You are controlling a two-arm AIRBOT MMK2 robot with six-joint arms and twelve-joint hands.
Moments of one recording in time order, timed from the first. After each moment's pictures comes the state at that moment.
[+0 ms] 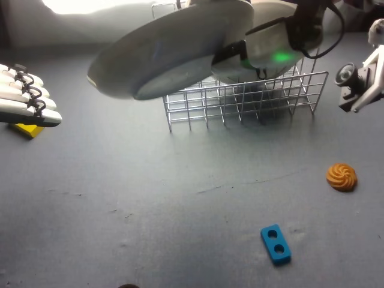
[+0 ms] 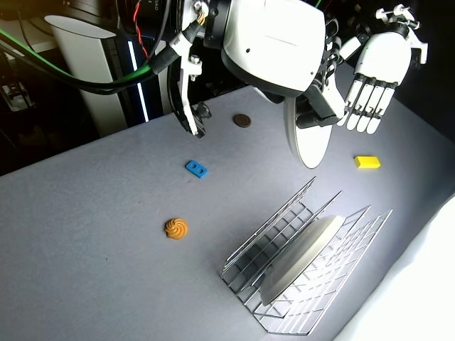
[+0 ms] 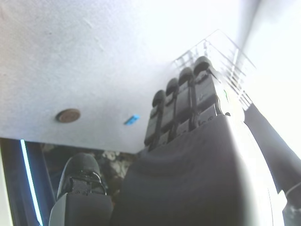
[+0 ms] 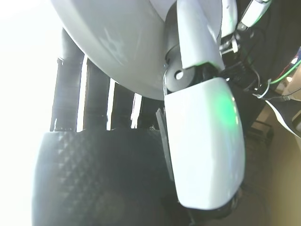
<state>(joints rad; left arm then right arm) 0.41 -0.72 1.41 1.93 -0.92 -0.54 -0.14 -0.98 0.81 0.79 0.14 -1.56</state>
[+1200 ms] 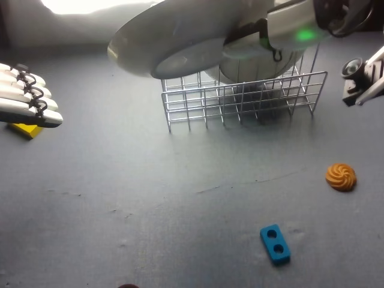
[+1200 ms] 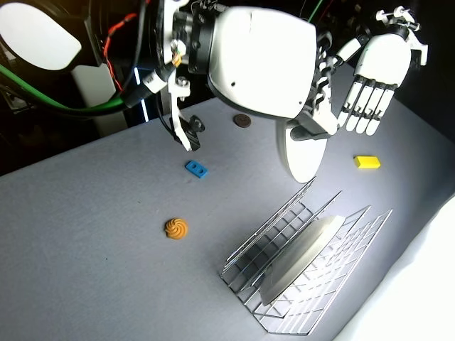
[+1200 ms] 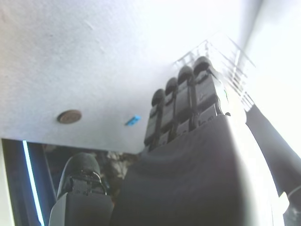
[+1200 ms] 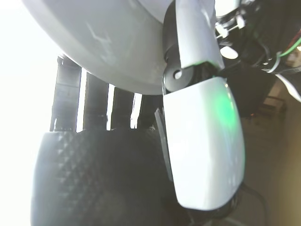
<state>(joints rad) 0.41 -0.73 1.42 1.93 -0.93 -0.54 -0.17 -0.95 0.89 0.14 0.16 -0.69</state>
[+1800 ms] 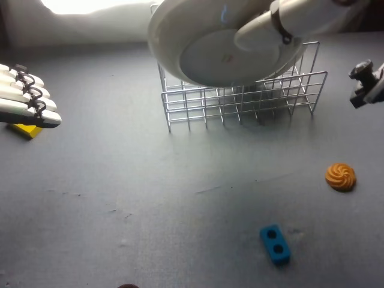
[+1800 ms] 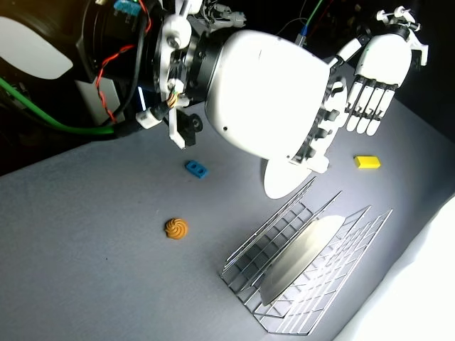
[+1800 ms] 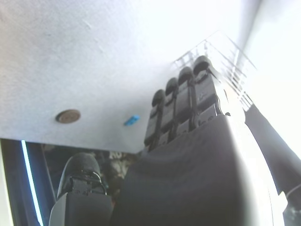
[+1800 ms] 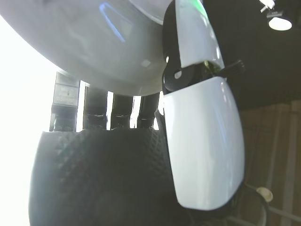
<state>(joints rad) 0.41 -0.73 1.43 1.93 -0.93 -0.54 -0.14 -0.97 0.97 0.17 0.04 -0.51</state>
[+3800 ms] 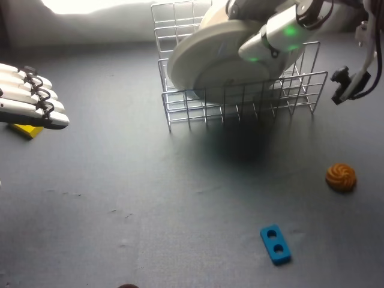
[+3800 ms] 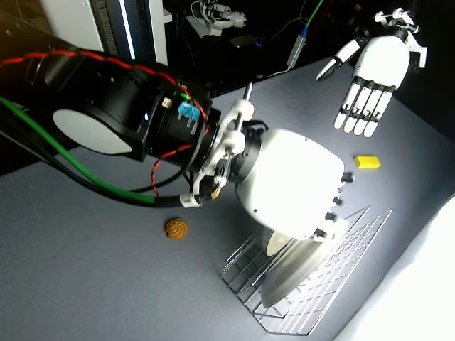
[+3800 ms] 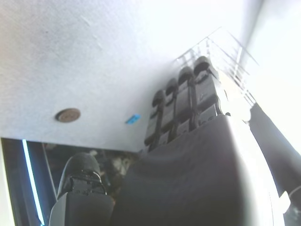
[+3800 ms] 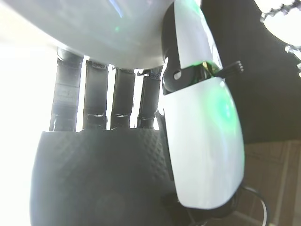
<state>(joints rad) 0.41 -0.74 1.43 1.93 -0.93 -0.54 -0.28 -1.16 1.25 0.15 0.09 -0.57</state>
